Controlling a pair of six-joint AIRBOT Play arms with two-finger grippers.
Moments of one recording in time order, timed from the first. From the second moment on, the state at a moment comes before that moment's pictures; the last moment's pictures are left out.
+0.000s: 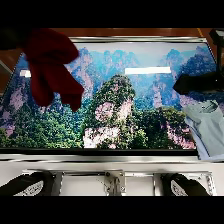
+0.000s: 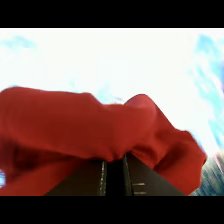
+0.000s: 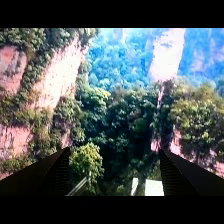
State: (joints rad) left arm -0.23 -1.21 1.88 1.28 -1.22 -1.58; right arm -0.03 -1.04 1.46 -1.37 1.46 1.43
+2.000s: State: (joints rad) left arm -0.07 -1.57 0.94 0.76 -1.01 -1.47; right arm -0.03 -1.57 1.30 -1.02 1.23 1.38
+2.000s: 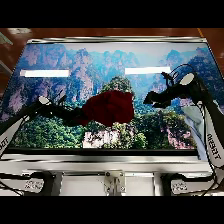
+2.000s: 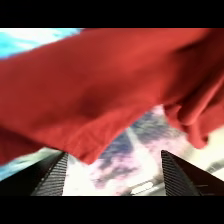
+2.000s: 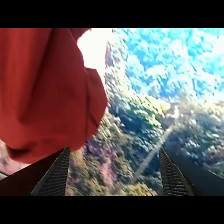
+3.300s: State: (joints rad) left arm -0.05 -1.47 1.14 0.71 -1.03 -1.24; right arm 0.11 -1.72 1.31 -0.75 1.09 1.27
